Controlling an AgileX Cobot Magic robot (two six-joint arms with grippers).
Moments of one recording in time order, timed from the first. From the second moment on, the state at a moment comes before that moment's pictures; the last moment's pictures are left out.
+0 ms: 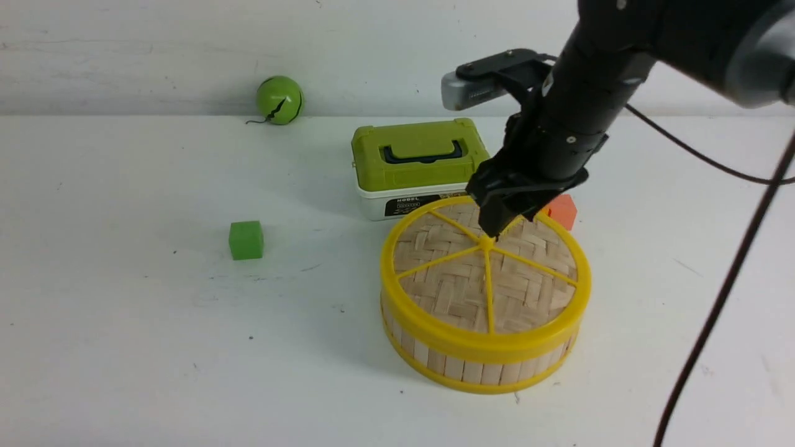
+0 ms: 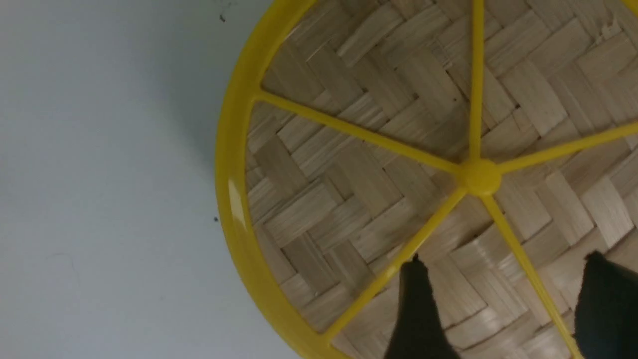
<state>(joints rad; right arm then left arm) 0.43 1.97 -1.91 0.17 1.24 -0.16 0.02 -0.01 0.03 -0.07 0.35 -0.20</state>
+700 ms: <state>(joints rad) 0.43 2.09 -1.94 0.15 1.16 -0.14 0.02 -0.01 0.03 -0.08 0.35 -0.20</state>
